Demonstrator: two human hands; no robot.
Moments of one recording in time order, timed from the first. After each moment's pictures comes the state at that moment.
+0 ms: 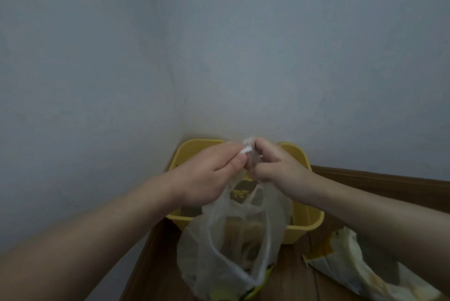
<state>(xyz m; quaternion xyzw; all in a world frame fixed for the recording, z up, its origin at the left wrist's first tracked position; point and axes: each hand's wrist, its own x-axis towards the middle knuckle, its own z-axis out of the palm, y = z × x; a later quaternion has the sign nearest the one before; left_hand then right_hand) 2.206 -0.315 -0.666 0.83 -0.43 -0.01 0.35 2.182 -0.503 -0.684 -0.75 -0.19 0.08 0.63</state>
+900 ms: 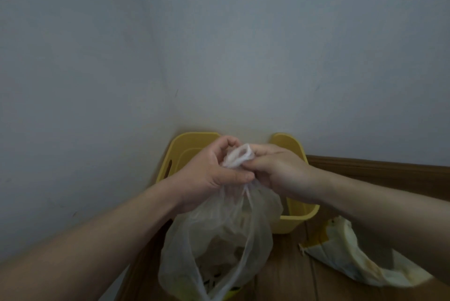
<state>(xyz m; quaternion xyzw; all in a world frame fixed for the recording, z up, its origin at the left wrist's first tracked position) 2.199 -0.330 -0.693 0.63 -0.21 -0.25 0.71 2.176 -0.500 -0.693 -0.67 -0.09 0.15 0.72</state>
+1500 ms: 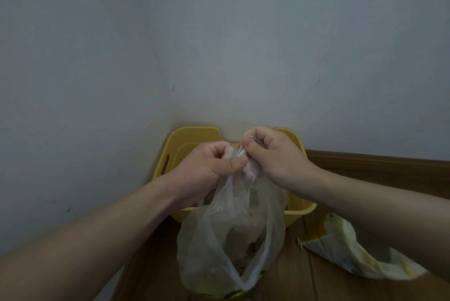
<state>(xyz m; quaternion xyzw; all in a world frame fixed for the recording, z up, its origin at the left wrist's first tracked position) 2.205 -0.333 -0.707 0.60 -0.15 -0.27 0.73 2.183 -0.499 -0.698 -0.81 -0.08 -0.04 0.58</state>
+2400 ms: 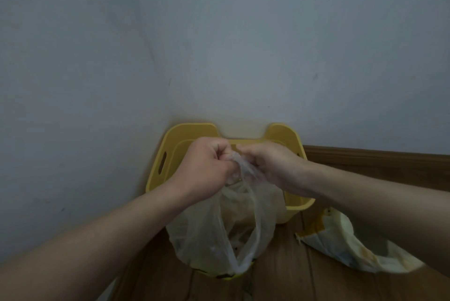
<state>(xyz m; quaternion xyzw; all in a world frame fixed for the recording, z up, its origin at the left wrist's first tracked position) 2.206 -0.343 -0.715 0.82 -0.22 0.02 0.52 2.183 -0.501 -0.703 -0.78 -0.01 0.17 0.61</state>
